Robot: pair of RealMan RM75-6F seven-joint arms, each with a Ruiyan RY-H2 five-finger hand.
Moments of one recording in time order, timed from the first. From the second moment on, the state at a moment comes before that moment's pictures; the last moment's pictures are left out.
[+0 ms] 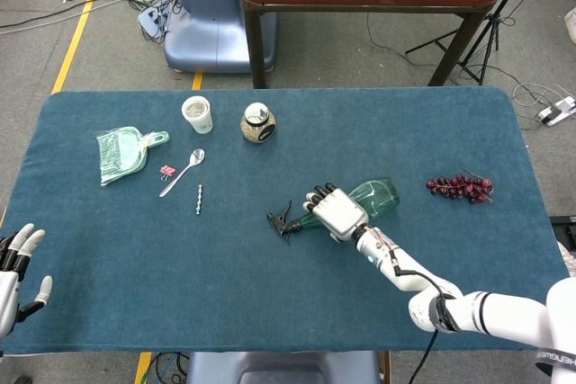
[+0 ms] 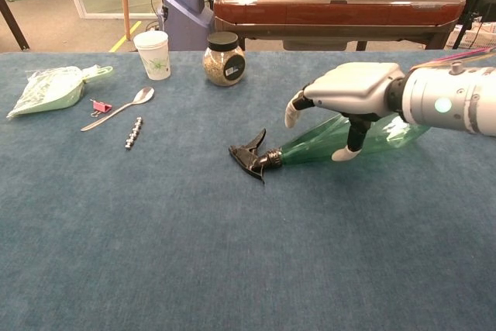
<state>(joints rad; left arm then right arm) -0.02 -1.09 -0.02 -1.64 1.53 1.57 0.04 0.88 -1.45 0.15 -1.53 -1.07 0.70 -0.65</state>
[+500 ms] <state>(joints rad) -0.02 -1.10 -0.02 -1.62 1.53 1.56 0.03 0.96 -1.54 0.09 -1.44 -0.98 0.71 -0.71</state>
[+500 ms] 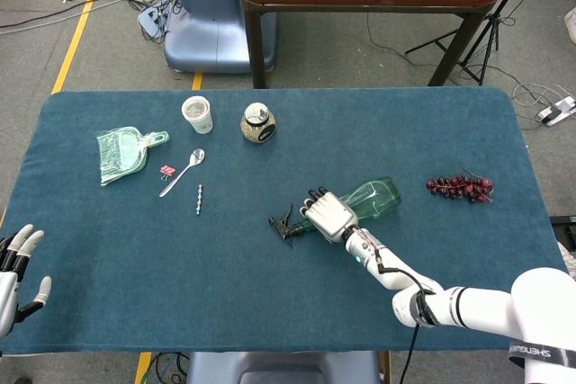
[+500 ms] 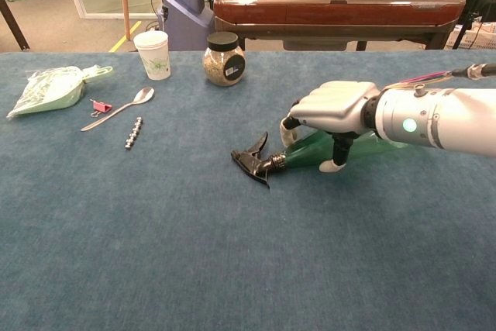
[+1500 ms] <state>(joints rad) -0.03 -1.09 -0.03 -1.64 1.54 1.56 0.04 0.78 -1.44 0.16 -1.49 -1.30 0.97 0.19</state>
